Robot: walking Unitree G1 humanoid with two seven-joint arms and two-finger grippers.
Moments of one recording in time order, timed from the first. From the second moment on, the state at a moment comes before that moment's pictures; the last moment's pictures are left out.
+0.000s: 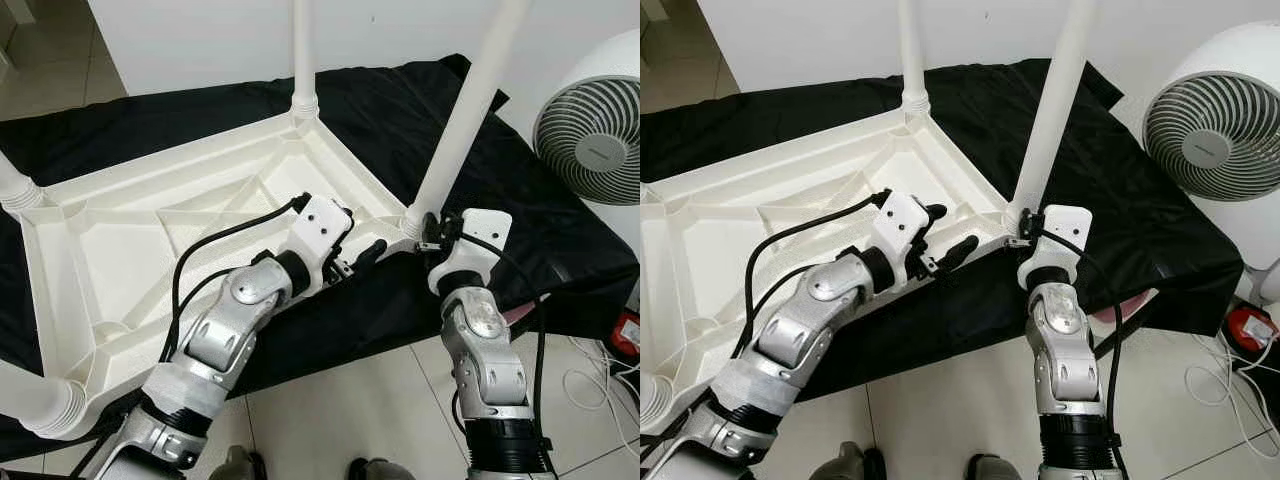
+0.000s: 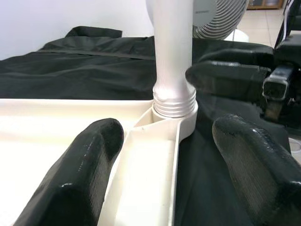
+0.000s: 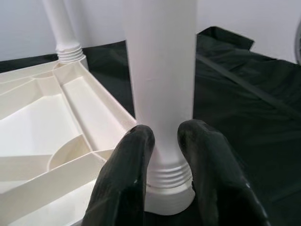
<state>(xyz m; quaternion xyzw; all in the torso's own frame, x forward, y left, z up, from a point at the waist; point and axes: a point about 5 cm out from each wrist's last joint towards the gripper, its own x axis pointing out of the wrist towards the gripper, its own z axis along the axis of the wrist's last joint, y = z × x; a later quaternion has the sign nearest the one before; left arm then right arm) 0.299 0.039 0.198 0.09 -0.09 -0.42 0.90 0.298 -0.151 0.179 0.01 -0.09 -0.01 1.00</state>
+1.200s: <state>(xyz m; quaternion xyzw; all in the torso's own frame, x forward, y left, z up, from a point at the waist) 0.295 0.032 0.196 0.09 -0.08 -0.44 0.89 0.363 -0.180 0.193 -0.05 -0.05 0.10 0.99</state>
